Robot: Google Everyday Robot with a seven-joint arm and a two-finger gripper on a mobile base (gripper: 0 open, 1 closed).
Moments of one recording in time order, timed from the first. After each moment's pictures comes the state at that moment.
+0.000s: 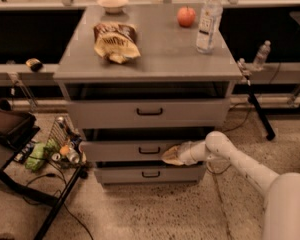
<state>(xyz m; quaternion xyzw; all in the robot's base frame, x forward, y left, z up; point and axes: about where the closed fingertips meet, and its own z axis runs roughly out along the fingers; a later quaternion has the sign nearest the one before) 0.670 -0.090 0.384 -0.60 0.67 0.23 0.38</state>
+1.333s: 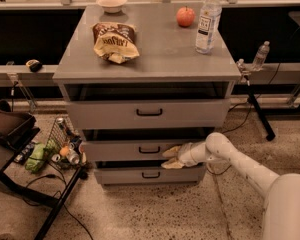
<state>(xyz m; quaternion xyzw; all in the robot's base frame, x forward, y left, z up) 0.670 -0.090 0.384 -0.60 0.67 0.23 0.38</state>
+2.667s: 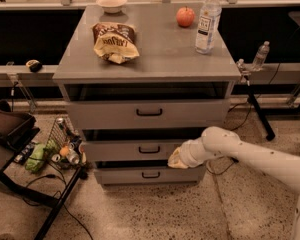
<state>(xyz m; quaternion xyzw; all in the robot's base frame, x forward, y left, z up) 0.617 -0.099 0.452 -0.67 0.68 0.12 0.29</state>
